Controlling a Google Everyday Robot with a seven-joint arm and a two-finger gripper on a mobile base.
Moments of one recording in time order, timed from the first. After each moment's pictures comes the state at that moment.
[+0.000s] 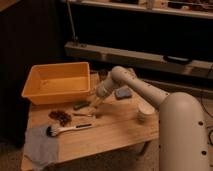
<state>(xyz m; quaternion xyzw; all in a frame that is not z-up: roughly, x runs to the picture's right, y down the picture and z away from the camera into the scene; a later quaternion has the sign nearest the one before) -0.086 0.062 0.886 -0.31 -0.39 0.03 0.87</state>
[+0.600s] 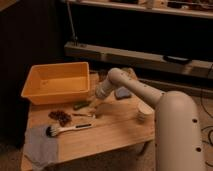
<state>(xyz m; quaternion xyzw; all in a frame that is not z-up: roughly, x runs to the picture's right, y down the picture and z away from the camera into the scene) -0.093 0.070 0.906 -0.31 -0.37 0.03 0.88</state>
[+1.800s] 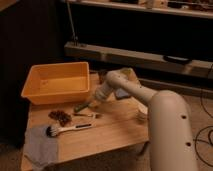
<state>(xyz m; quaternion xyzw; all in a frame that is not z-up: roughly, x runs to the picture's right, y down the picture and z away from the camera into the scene) -0.091 0.090 0.932 -0.33 -0.34 0.05 0.88</state>
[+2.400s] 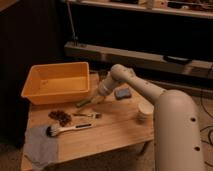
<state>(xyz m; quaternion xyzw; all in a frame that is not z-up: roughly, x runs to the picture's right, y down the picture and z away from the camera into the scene) -0.064 0.041 0.886 -0.32 -0.35 0.06 0.88</state>
